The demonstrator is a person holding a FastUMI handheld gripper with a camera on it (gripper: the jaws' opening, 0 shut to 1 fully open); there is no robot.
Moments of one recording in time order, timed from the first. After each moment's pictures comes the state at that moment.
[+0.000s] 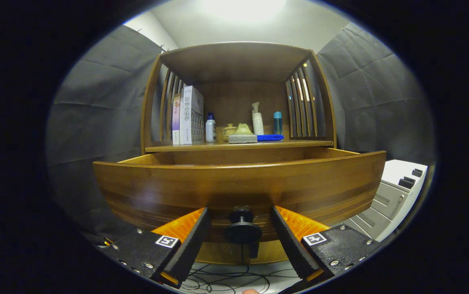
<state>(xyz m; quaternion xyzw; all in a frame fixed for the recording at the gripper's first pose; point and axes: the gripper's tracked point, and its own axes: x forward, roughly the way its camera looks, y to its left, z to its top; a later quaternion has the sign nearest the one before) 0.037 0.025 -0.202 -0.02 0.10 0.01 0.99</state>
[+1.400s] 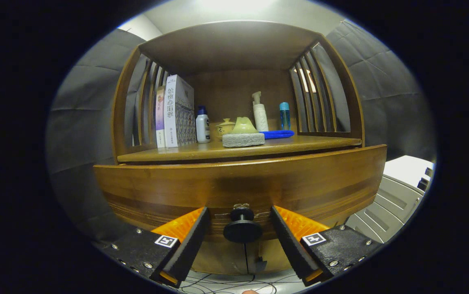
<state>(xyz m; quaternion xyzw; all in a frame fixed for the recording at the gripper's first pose) 0.144 0.026 -0.210 -0.01 0.12 0.01 0.99</state>
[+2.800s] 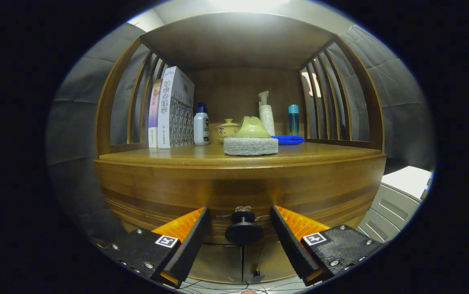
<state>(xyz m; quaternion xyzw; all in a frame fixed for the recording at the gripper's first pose) 0.196 0.028 -0.198 -0.03 0.10 0.00 0.99</state>
